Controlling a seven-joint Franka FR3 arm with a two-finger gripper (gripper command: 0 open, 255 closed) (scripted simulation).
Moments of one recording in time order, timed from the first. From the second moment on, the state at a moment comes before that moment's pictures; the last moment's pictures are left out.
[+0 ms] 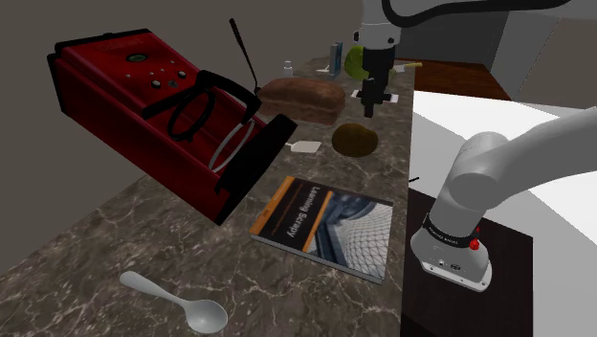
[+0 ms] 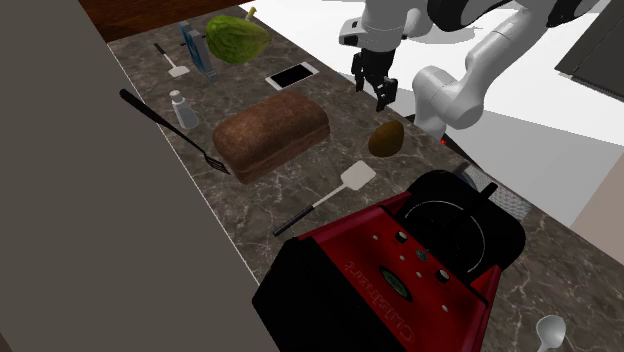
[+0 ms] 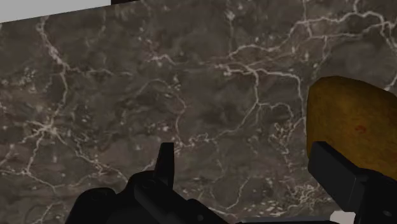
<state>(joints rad) -0.01 -0.80 0.02 -2.43 -0.04 1.55 -0.11</state>
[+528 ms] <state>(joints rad) 0.03 -0.63 0.08 -2.36 0.02 1.69 -0.06</state>
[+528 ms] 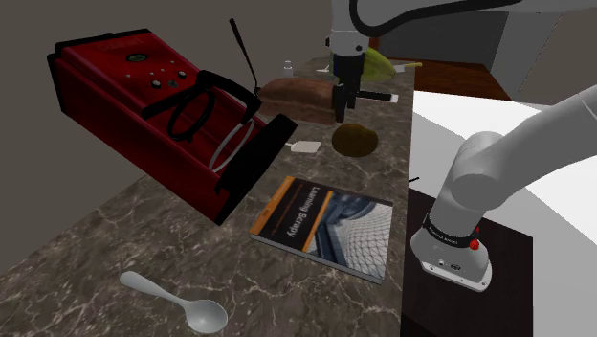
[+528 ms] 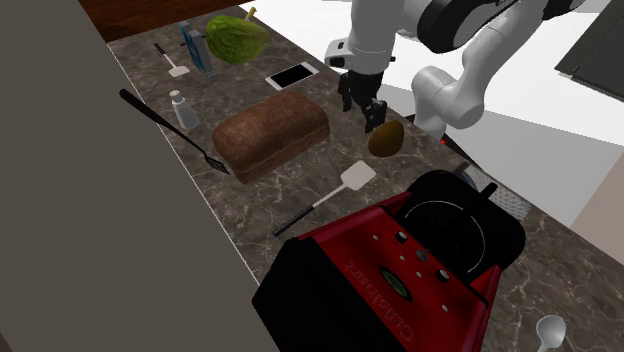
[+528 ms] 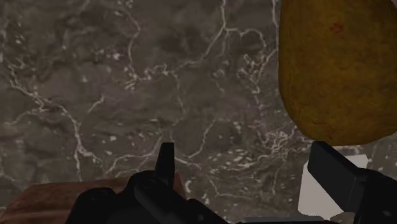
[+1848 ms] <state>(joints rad) 0.11 -0.13 0.24 -2.01 0.03 1.96 0.07</state>
